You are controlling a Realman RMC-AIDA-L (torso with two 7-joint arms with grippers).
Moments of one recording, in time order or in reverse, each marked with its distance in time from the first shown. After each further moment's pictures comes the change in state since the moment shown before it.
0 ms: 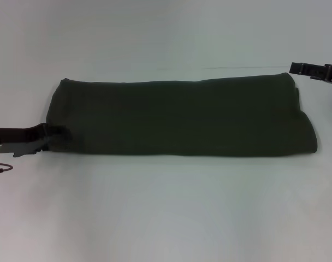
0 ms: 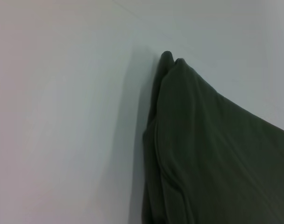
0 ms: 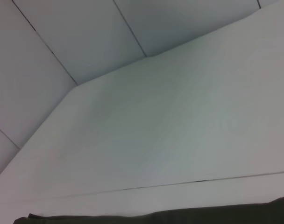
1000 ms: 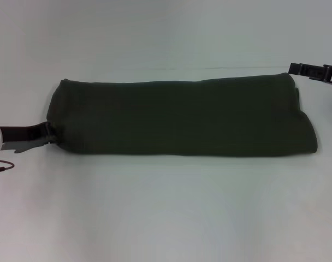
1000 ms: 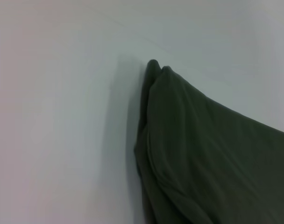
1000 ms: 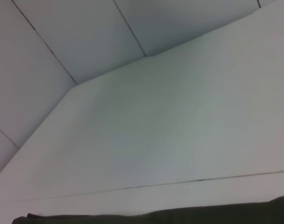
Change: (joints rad) left arm -0.002 -0.006 0.011 -0.002 -0.015 -0.029 0.062; right arm 0.002 0.002 0.001 0.006 0.000 0.006 -0.008
